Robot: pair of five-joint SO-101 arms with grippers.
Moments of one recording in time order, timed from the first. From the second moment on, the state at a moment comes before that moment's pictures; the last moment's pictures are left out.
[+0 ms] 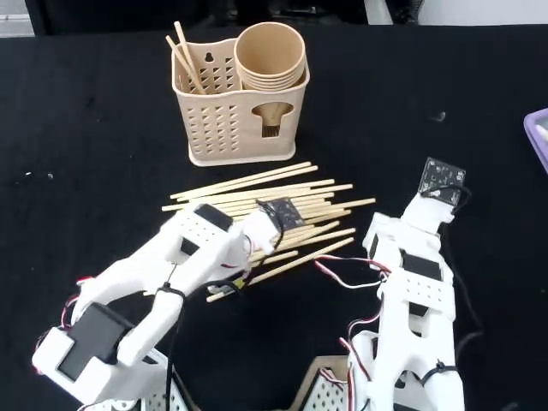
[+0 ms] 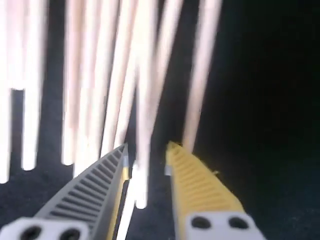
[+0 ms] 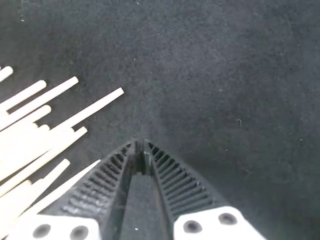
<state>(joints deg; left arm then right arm) 25.6 -7.6 43.7 58.4 -32.0 17.9 -42.2 76.0 28.5 -6.3</state>
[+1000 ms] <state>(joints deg) 25.5 -8.0 39.3 68.2 -30.6 17.9 -42.2 76.0 28.5 -6.3</state>
